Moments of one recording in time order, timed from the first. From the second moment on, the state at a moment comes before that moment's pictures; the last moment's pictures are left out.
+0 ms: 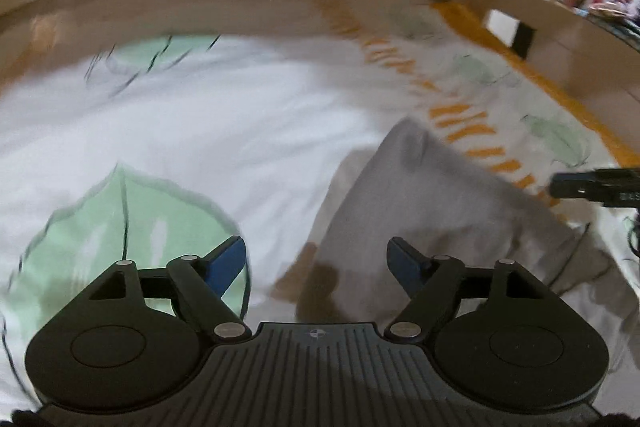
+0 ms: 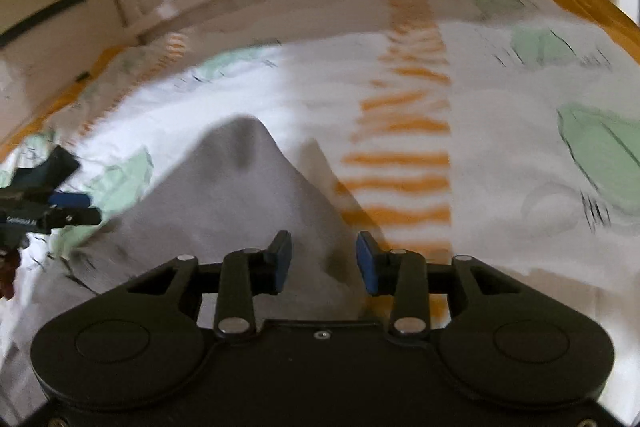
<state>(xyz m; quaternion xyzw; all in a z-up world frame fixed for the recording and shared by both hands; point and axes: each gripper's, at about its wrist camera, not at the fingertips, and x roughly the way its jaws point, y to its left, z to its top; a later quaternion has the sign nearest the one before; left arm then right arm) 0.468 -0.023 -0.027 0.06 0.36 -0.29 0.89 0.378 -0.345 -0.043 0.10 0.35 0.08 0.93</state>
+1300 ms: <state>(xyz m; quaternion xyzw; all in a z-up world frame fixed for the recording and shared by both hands) 0.327 -0.017 -0.011 0.20 0.17 -0.46 0.85 0.295 -0.272 0.011 -0.09 0.23 0.23 0.94</state>
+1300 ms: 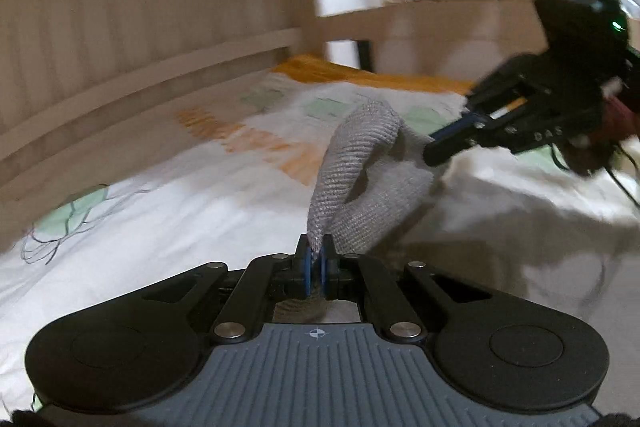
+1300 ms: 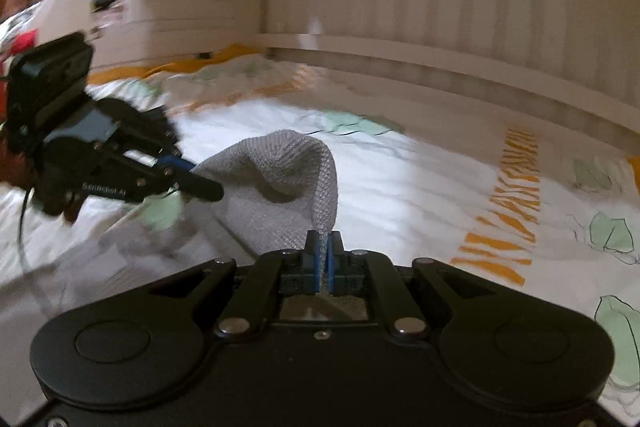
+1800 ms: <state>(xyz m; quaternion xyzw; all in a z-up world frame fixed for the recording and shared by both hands) 0.240 0.008 -0.056 0.26 0.27 -0.52 0.76 0.196 -0.235 -0.031 -0.14 0.35 0.29 0.88</state>
